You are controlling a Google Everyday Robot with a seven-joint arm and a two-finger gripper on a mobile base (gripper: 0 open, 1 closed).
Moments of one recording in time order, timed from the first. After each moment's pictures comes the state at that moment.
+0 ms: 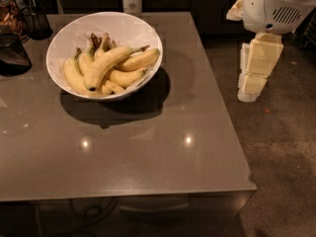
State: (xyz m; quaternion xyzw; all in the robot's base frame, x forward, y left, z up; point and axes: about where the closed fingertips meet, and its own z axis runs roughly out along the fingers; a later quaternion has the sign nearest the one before) arm 0.489 -0.157 1.001 -0.68 0.72 -0.05 0.16
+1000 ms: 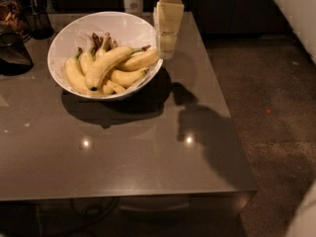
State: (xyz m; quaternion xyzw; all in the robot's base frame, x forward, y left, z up) arm 0.582 -0.015 1.025 -0.74 0.65 -0.06 0.17
